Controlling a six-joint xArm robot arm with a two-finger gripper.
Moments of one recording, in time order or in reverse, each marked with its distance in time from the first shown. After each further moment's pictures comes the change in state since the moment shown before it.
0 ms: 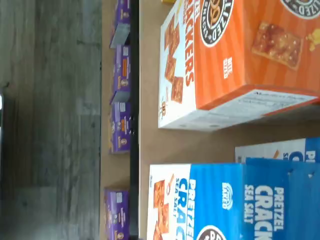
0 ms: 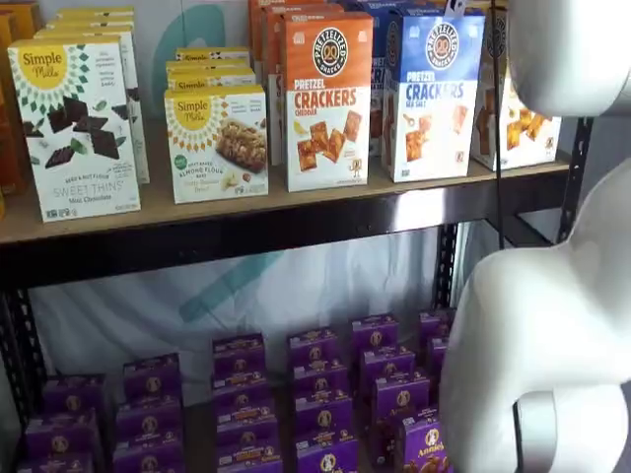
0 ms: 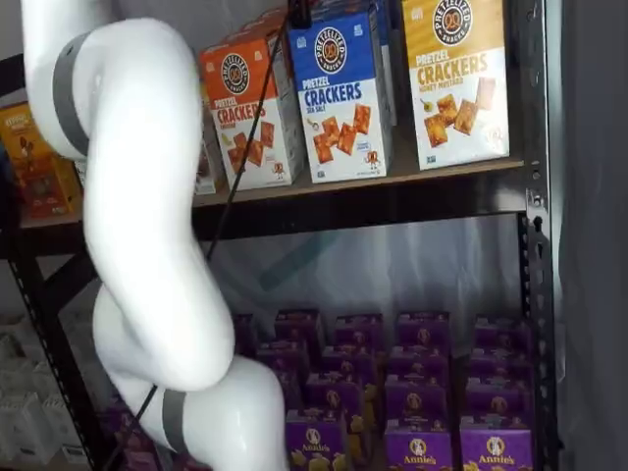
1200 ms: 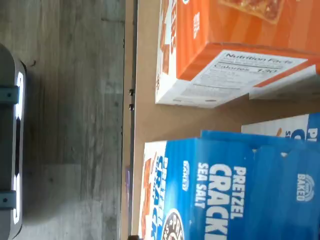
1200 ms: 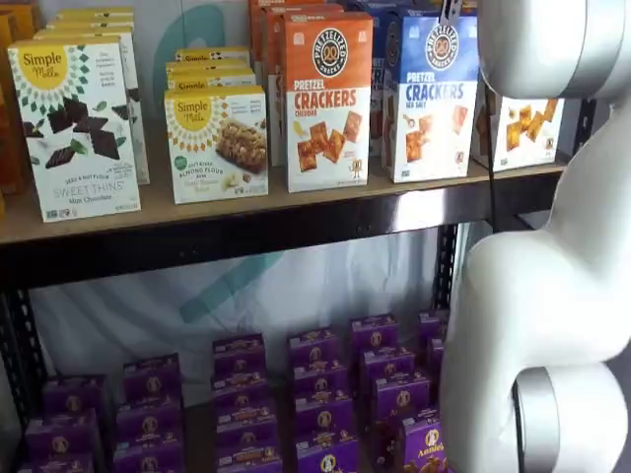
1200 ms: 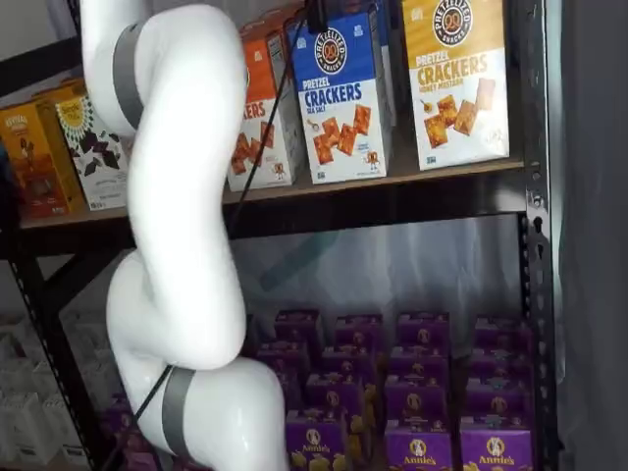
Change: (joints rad) arm 0.048 0.220 -0.218 -0.083 0.099 0.013
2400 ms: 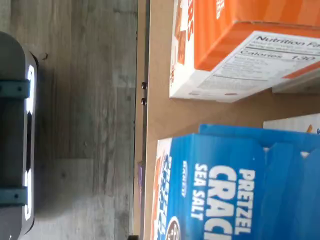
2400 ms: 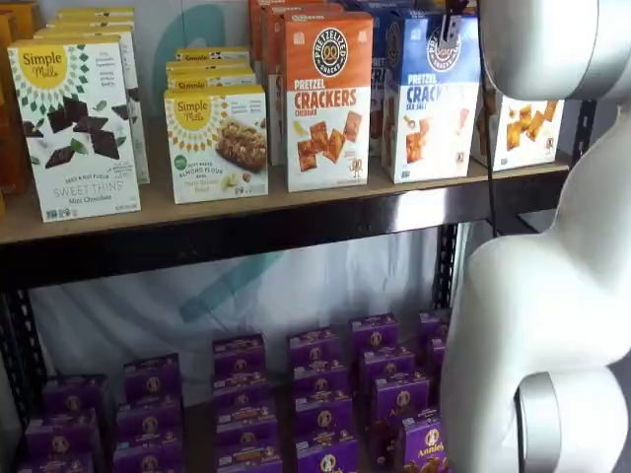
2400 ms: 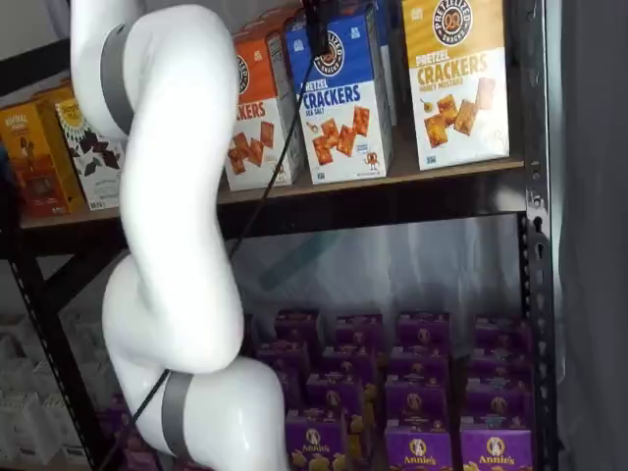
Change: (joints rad) arm 0.021 -0.047 0.133 -0.030 -0.050 0.002
